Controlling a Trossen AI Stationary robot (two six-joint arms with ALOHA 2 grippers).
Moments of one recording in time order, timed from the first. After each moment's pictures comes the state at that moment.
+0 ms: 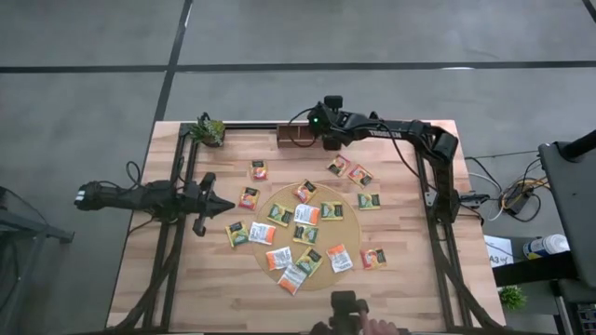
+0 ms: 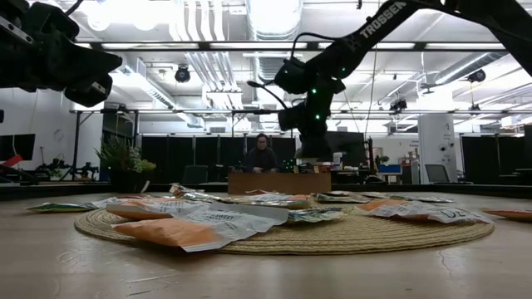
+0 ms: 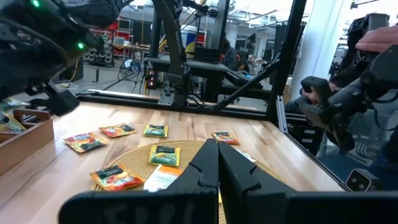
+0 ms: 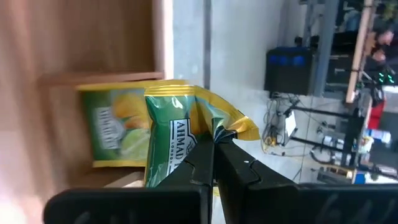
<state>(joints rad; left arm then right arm) -0.13 0.03 0.01 0.03 -0.06 -0.14 -0.52 2.01 1.46 -0.40 0.62 -0.75</state>
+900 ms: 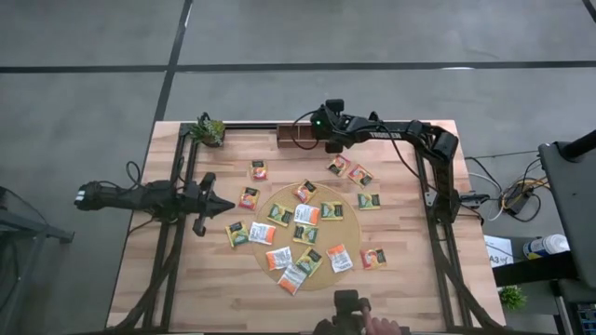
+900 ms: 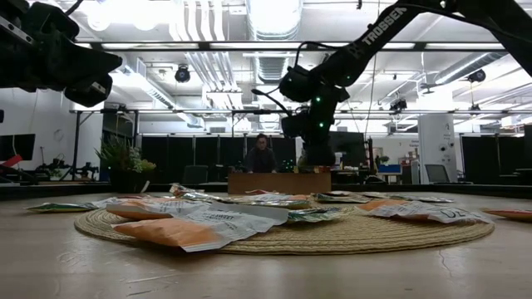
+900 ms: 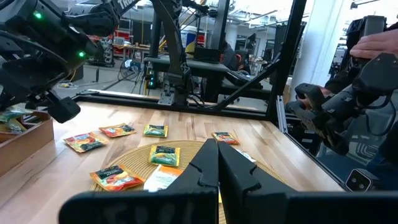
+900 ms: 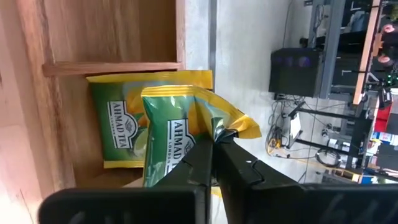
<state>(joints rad) -0.13 0.03 0.01 0.03 -0.06 -0.14 -0.54 2.01 1.40 -0.32 0.60 -0.76</state>
